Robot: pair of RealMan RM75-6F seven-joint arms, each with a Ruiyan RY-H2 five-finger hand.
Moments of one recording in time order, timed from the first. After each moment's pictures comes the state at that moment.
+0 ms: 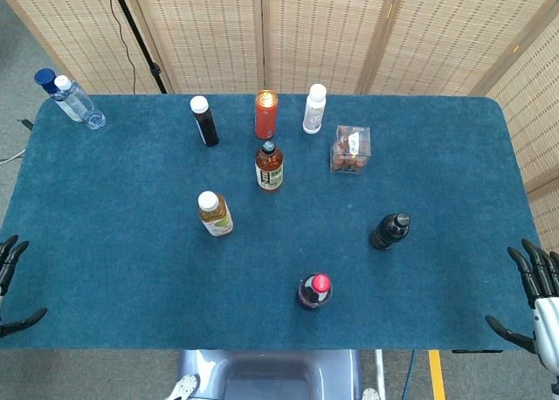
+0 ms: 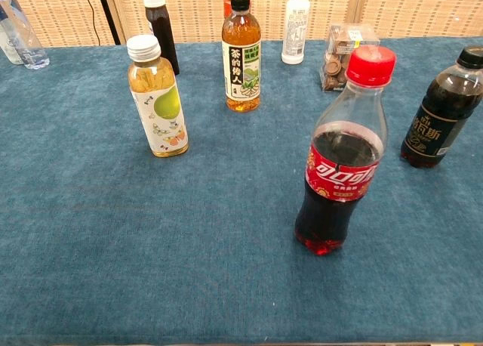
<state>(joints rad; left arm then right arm) 0.02 -1.00 0.03 -1.70 1.60 1.56 -0.06 -0.07 -0.92 0.02 -1.86 -1.66 1.66 -0.01</state>
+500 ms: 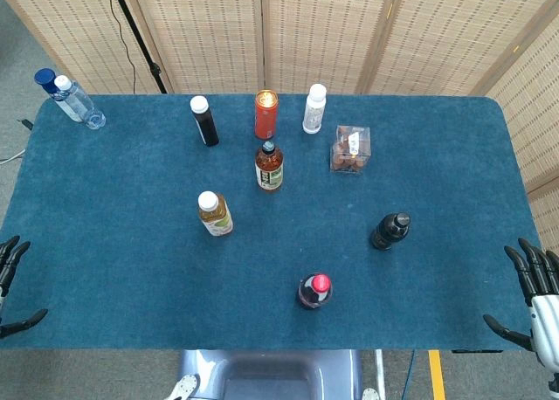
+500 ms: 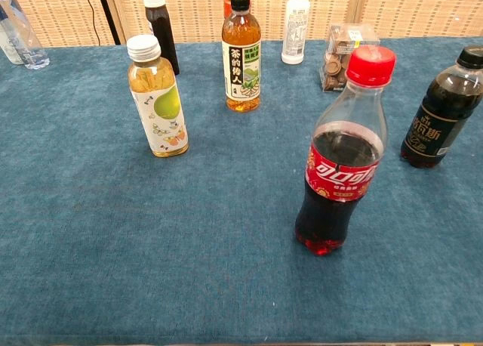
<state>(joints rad) 0.02 -0.99 0.04 -1.70 1.62 1.57 -0.07 -0.06 -0.91 0.02 -1.87 -1.65 1.64 0.00</state>
